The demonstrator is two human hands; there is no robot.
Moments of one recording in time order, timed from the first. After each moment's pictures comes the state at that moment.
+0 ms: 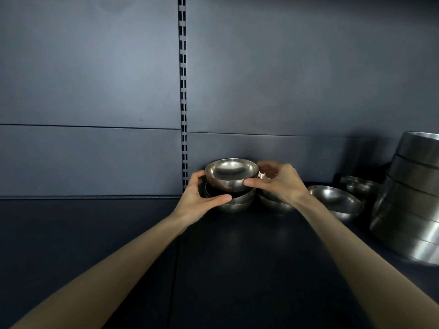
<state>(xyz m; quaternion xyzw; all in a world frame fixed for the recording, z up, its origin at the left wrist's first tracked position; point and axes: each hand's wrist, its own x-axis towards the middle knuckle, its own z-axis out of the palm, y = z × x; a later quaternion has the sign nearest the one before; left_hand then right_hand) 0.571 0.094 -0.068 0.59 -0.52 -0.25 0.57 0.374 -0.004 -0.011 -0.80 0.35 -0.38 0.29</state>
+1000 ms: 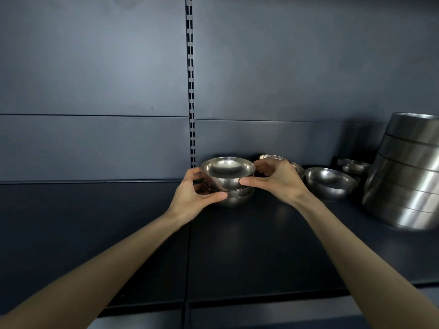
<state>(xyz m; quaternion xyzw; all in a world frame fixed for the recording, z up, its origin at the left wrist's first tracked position) 0.555 0.167 -0.067 0.61 -0.52 -0.20 0.57 0.366 0.067 -0.022 -0.80 0.33 -0.36 0.33</state>
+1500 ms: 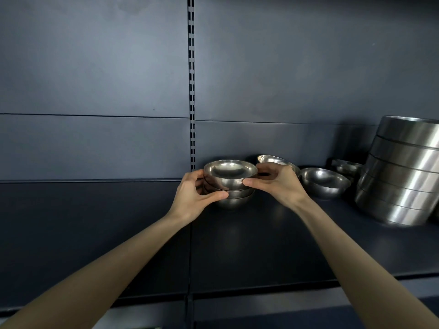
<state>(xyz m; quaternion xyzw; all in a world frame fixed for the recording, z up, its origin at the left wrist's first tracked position) 0.550 0.175 -0.068 0.59 -0.54 -0.15 0.58 0.358 0.080 -0.029 -0.75 0.33 -0.39 0.42</state>
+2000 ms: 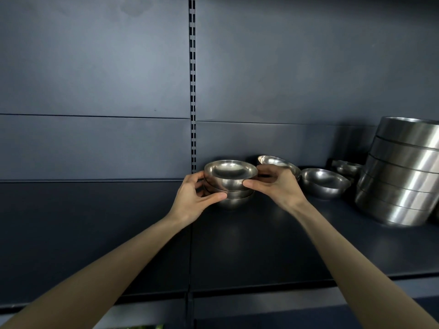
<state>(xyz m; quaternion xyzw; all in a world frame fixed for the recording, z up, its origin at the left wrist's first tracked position) 0.554 0.173 -0.074 0.57 -0.54 -0.18 0.59 0.361 0.080 -0.037 -0.74 0.31 -0.41 0.44</state>
